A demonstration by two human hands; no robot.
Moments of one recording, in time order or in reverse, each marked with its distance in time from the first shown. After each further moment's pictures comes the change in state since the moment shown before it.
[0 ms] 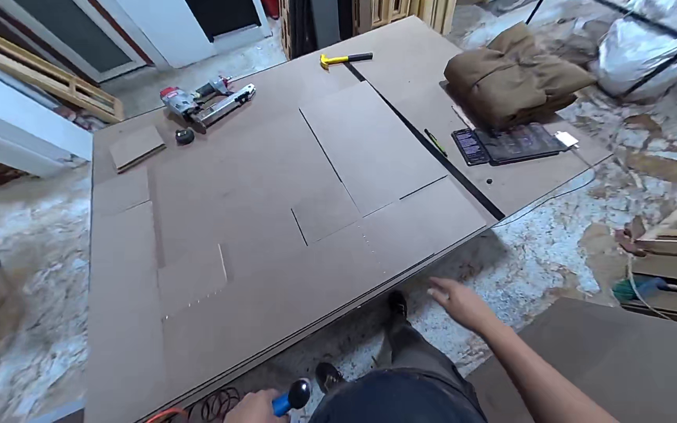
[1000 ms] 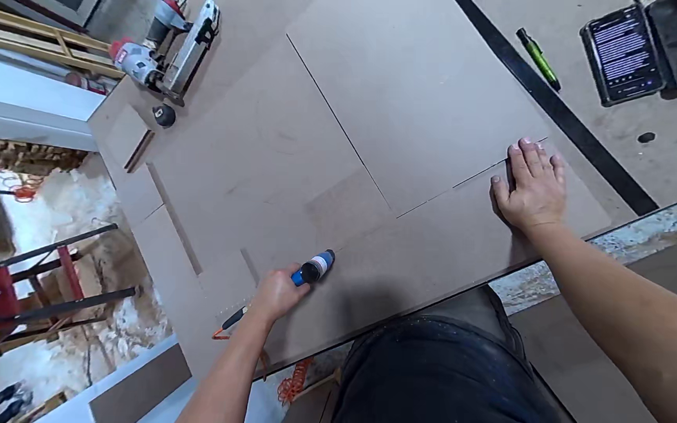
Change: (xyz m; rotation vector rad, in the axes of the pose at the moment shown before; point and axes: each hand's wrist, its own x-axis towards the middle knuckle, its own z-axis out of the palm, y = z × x) left_hand 0.129 0.094 -0.276 0.041 0.310 0.001; right_hand 0.274 0.048 -0.096 -0.211 0.618 -0.102
